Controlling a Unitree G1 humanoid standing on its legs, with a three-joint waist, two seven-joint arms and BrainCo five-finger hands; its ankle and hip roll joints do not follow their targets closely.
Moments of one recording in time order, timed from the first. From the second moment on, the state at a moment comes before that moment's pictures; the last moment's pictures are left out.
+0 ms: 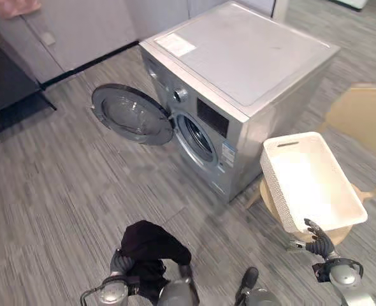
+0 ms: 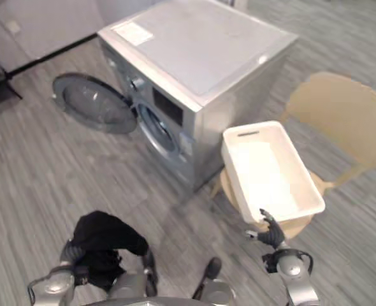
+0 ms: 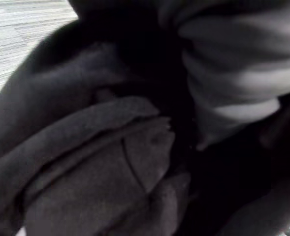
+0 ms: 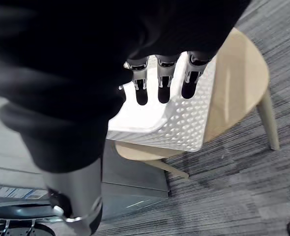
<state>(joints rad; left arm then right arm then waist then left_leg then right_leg) 0.19 0.28 0.01 0.57 -0.11 -0.08 0.07 0.17 -0.45 0.05 0.41 -0.07 -0.06 -0.07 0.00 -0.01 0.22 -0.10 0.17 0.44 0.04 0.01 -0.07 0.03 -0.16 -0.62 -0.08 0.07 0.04</state>
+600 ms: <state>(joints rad) 0.10 0.38 -0.04 0.53 -0.12 -0.08 0.09 0.08 -0.35 0.19 0.41 -0.08 -0.05 -0.06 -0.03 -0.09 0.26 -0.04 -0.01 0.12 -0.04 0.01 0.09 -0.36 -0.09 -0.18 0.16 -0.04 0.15</state>
